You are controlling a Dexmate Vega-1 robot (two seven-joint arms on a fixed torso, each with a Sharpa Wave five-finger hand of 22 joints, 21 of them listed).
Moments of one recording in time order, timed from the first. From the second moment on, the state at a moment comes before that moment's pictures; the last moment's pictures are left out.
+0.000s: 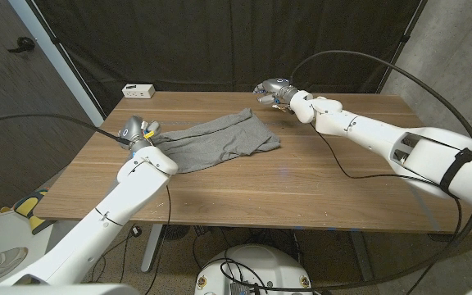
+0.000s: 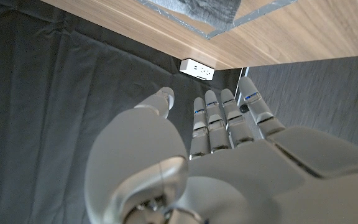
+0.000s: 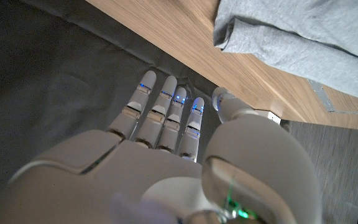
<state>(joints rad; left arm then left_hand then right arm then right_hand) 1.02 0.62 0.35 -2.13 -0.03 1.06 0.90 0.81 0.10 0.60 0.02 0.20 0.40 0.08 0.19 0.29 0.43 0.03 0.22 0.23 0.33 0.06 0.23 0.23 0.01 0.16 0.93 0.27 -0.12 -0.48 -1.12 -1.09 -0.49 -0.06 -0.14 0.73 0.07 0.57 -0.03 0.20 0.51 -0.08 0.21 0.19 0.56 -0.02 0.23 0.32 0.61 -0.06 0.21 0.55 0.44 0.06 0.50 0.19</state>
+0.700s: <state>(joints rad) 1.05 0.75 0.50 -2.20 0.17 1.11 0.84 0.78 0.08 0.56 0.00 0.20 0.39 0.05 0.19 0.27 0.41 0.01 0.22 0.23 0.30 0.04 0.22 0.22 -0.01 0.14 0.92 0.25 -0.39 -0.60 -0.91 -1.42 -0.52 -0.09 -0.15 0.72 0.08 0.58 -0.03 0.20 0.52 -0.08 0.21 0.19 0.55 -0.02 0.22 0.31 0.61 -0.06 0.21 0.54 0.44 0.06 0.50 0.19</state>
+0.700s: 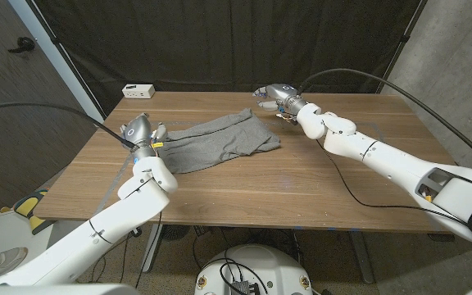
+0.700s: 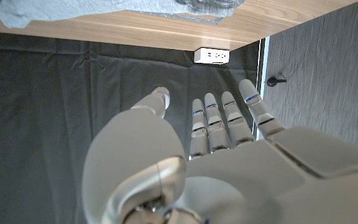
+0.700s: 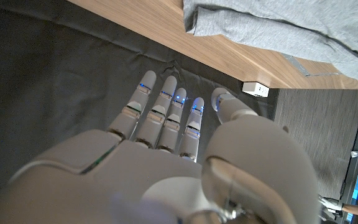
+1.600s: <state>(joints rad) 0.99 0.86 0.71 -2.21 0.40 1.24 0.72 0.72 0.03 0.47 -0.04 0.18 0.33 -0.01 0.18 0.22 0.36 -0.04 0.21 0.22 0.26 0.01 0.20 0.20 -0.05 0.12 0.89 0.20 -0.57 -0.62 -0.82 -1.54 -0.50 -0.09 -0.17 0.72 0.08 0.59 -0.06 0.20 0.52 -0.08 0.20 0.19 0.49 0.00 0.20 0.29 0.53 -0.05 0.18 0.49 0.42 0.06 0.48 0.18</state>
